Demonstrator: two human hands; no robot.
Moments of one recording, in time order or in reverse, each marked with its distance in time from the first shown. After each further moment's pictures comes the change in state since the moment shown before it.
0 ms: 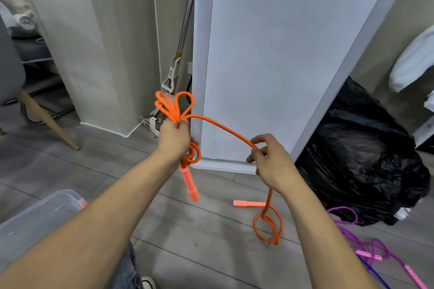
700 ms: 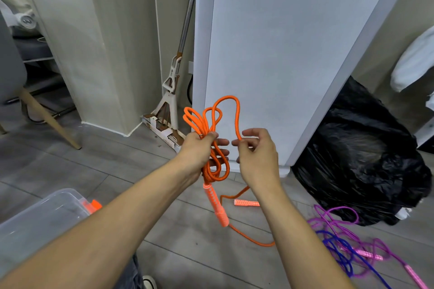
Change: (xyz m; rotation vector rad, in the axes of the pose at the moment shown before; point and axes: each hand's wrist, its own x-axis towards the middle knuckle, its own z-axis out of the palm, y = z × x) left_hand -0.043 0.011 0.023 -0.240 -0.317 -0.266; right_hand -0.009 -0.026 0.040 0.248 0.270 -0.051
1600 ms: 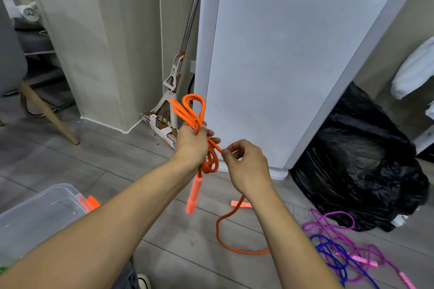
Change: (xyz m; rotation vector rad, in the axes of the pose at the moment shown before) left_hand 0.021 -0.004 -0.002 -0.040 0.225 0.213; right_hand -0.008 -0.002 0.003 -0.217 -0.200 -0.004
